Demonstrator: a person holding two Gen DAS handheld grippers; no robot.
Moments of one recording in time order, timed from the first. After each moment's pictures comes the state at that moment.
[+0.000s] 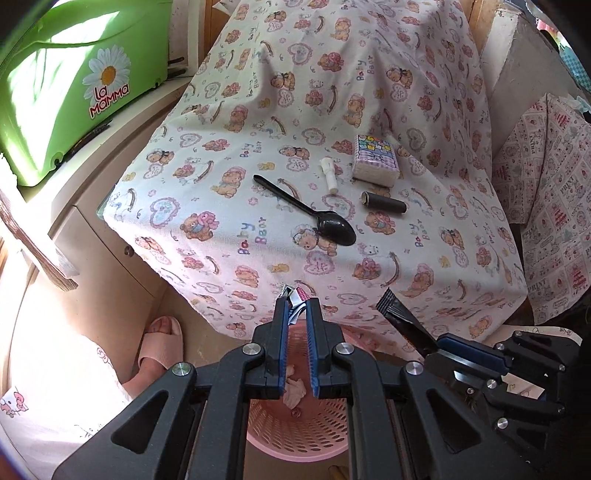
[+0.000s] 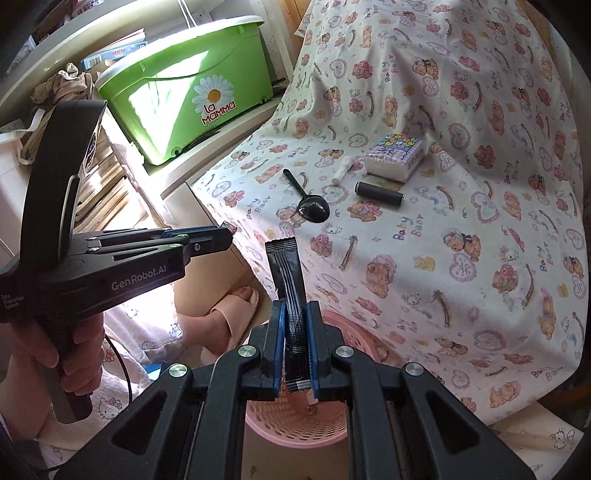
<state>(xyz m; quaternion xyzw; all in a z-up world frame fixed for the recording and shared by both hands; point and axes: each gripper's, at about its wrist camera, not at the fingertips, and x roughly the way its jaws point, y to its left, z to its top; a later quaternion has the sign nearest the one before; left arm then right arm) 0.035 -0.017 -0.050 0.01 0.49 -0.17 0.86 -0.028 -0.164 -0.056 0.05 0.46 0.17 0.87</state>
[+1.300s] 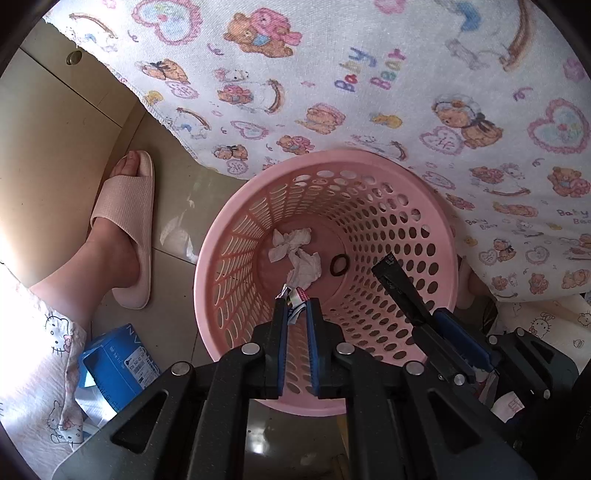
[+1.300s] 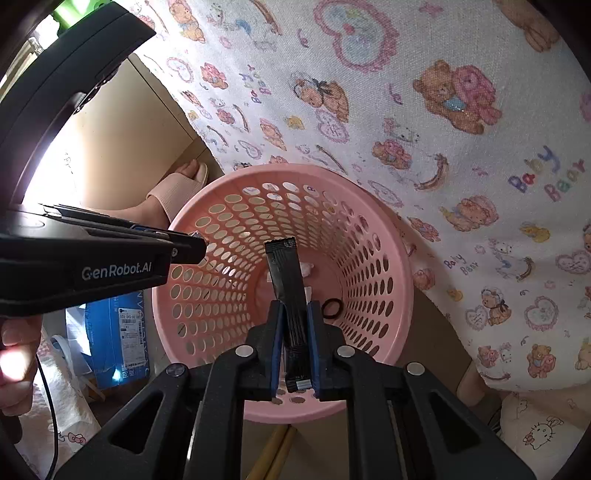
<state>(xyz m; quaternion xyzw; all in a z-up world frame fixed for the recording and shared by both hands) 0.054 -0.017 -0.251 0.00 0.74 -0.10 0.67 -0.003 -0.127 -0.239 -0.02 0.64 0.11 0.76</state>
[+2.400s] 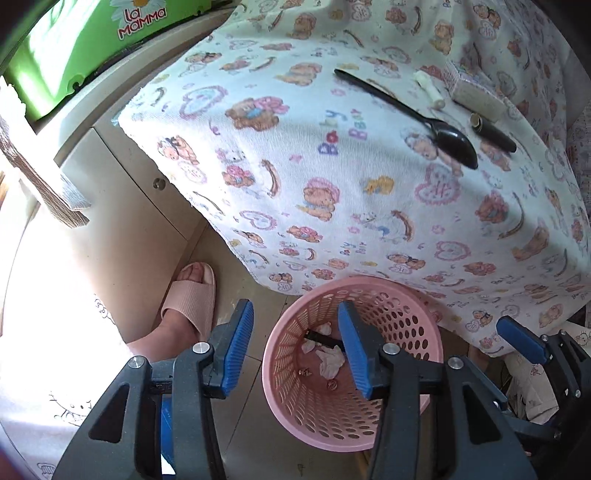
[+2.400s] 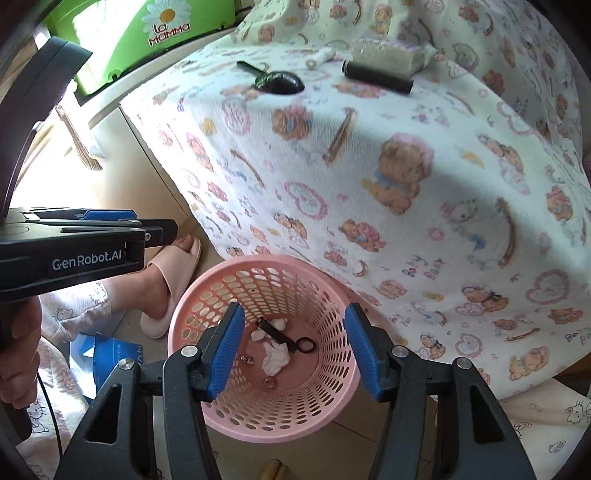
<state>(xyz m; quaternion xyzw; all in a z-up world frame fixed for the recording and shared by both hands) 0.050 0.004 -0.118 0.03 0.56 -0.06 0.83 -0.015 -0.142 -0.133 -0.02 0.52 0.06 0.85</state>
